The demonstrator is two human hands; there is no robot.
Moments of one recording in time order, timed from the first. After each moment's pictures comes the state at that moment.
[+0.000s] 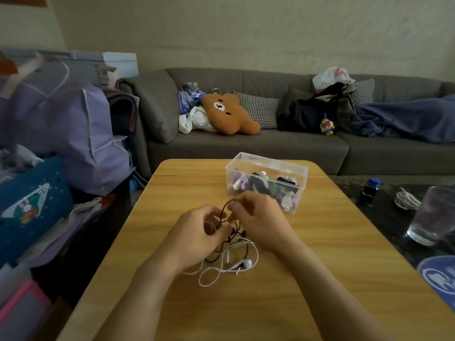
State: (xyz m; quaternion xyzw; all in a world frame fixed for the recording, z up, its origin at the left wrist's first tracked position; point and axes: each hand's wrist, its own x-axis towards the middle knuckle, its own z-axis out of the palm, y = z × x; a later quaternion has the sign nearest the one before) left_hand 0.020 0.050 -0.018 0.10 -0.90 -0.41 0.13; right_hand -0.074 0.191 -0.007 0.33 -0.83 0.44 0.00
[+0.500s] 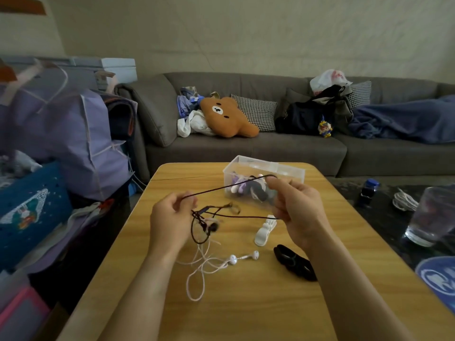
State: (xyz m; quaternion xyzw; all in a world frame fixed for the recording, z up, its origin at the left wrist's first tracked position) left_hand 0.004 0.039 -0.017 0.26 -0.74 -0.52 0.35; right_hand -0.091 0.227 0.023 0.11 -0.62 0.77 -0.10
